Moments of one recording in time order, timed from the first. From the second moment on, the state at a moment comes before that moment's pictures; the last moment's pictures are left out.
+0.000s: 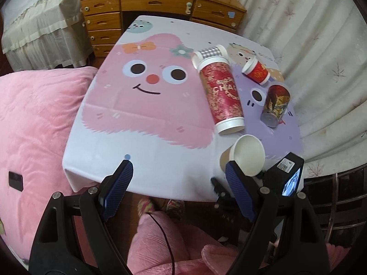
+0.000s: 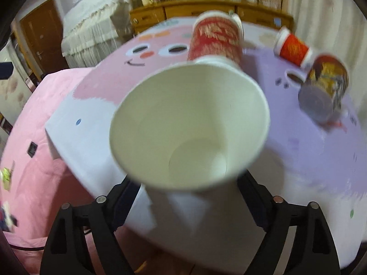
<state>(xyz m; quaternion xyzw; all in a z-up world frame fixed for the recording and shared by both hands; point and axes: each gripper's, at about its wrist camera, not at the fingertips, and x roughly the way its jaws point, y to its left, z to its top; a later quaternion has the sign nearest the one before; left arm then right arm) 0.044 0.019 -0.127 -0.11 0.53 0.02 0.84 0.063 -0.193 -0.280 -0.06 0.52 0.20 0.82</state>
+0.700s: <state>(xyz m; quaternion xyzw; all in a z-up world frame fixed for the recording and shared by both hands) 0.045 -0.001 -0.038 -0.07 0.47 -0.03 0.88 0.067 -0.262 -0.090 0.14 0.62 0.13 0.76</state>
